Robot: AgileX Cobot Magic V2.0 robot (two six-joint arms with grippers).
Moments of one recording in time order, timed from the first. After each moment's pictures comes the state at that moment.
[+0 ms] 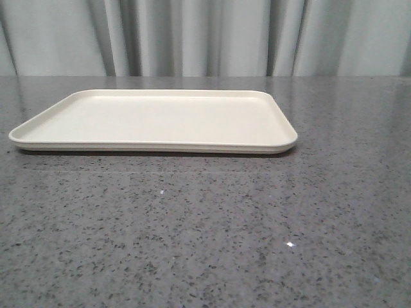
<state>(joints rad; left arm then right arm) 0.01 0.00 0.00 -0.19 0.03 0.24 0.09 -0.01 0.03 1.28 -0.04 -1.09</state>
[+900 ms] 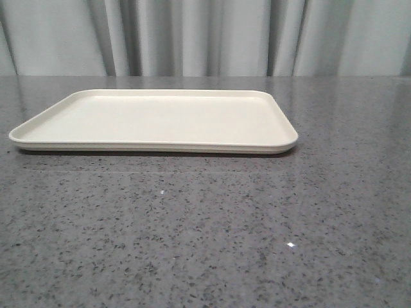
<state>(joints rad) 0.01 0.00 0.00 -0.34 -0.11 0.19 0.09 -0.01 0.00 1.29 -0.04 -1.09</state>
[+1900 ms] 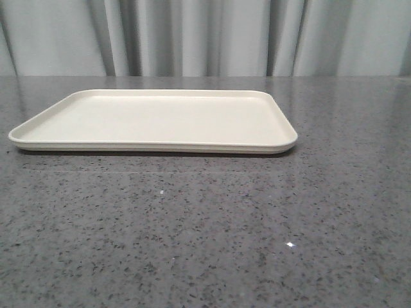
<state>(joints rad) 0.00 0.18 -0.49 -0.72 0.05 0.18 0.09 0.12 -0.35 1.26 0.04 -1.09</state>
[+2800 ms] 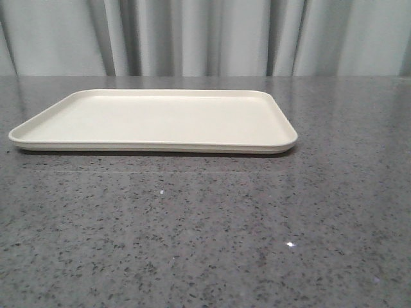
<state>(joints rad) -0.04 0.51 -0.76 -0.63 0.27 0.19 0.09 0.12 -0.36 1.25 0.04 -1.09</state>
